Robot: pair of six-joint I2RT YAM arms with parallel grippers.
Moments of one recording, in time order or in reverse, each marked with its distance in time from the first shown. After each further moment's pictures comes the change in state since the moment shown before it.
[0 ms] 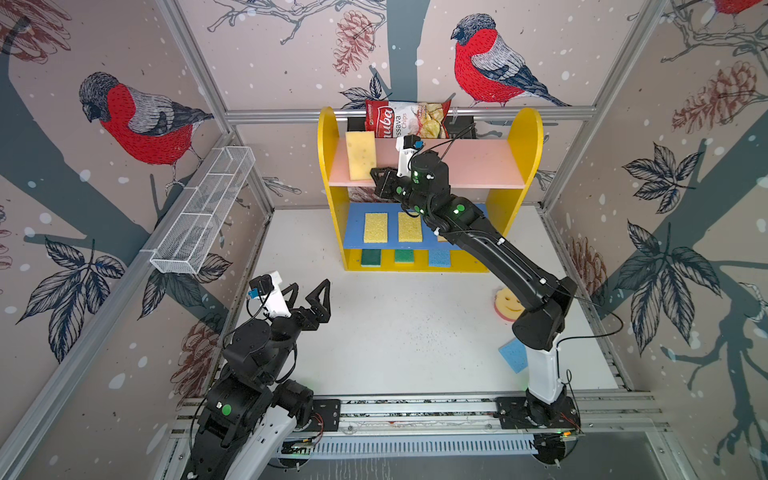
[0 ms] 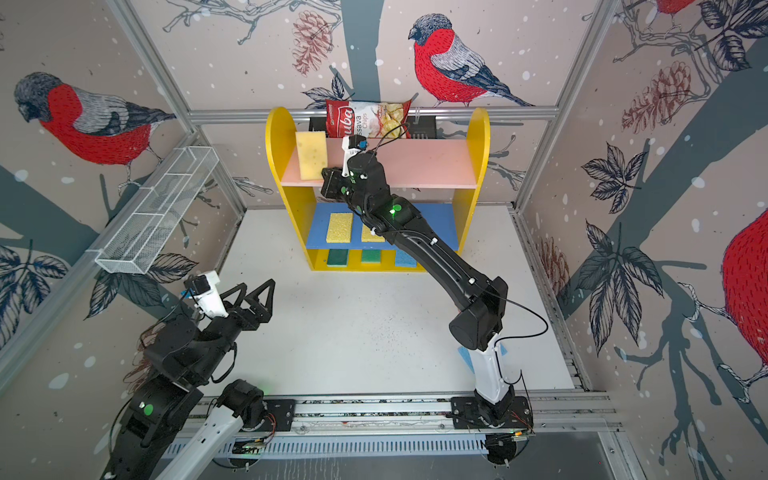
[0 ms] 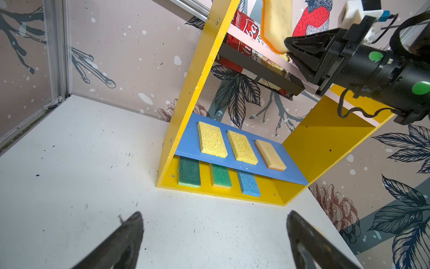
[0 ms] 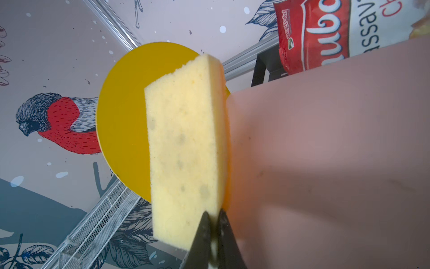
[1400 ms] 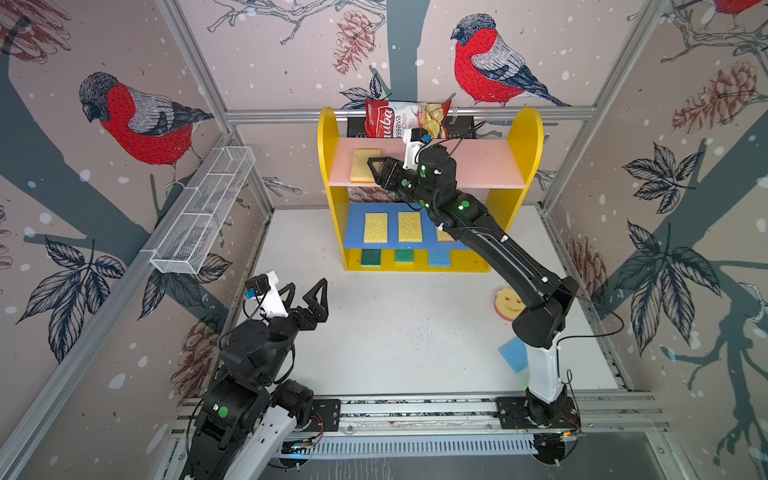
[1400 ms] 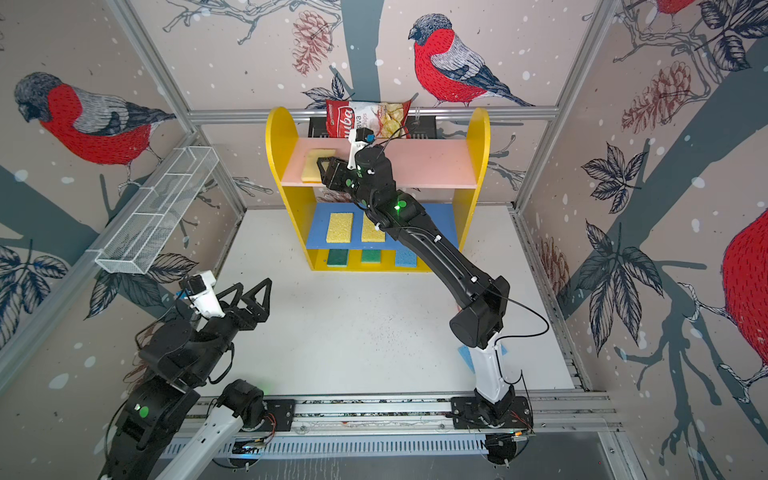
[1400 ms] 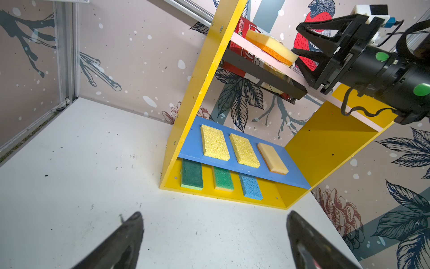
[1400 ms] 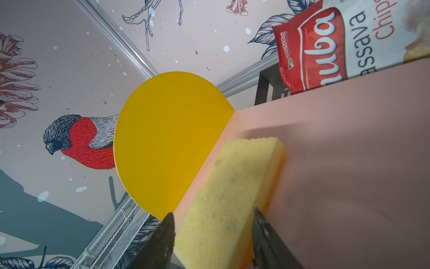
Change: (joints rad) left arm 0.000 0.004 0.026 -0.021 -0.020 -0.001; right arm -0.036 0.008 0.035 0.036 -0.034 0.046
